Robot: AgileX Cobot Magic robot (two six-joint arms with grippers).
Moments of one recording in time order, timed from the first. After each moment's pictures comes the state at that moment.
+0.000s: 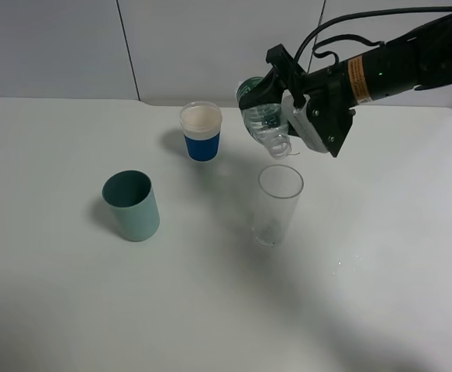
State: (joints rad) left arm 0.06 -0.01 -0.51 -0.08 1.05 0.01; right arm 0.24 1.80 -1.10 -1.71 -0.81 -0.64
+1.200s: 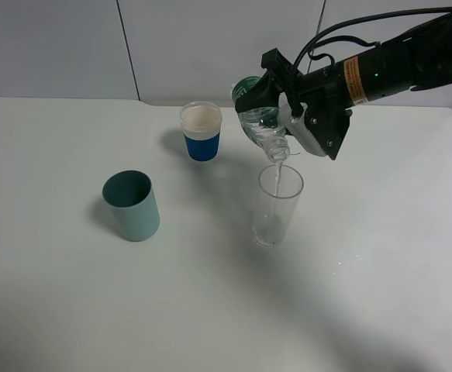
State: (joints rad) left arm 0.06 -0.01 -0.51 -0.08 1.05 0.01; right arm 0.25 1.80 -1.10 -1.71 -0.79 -0.71
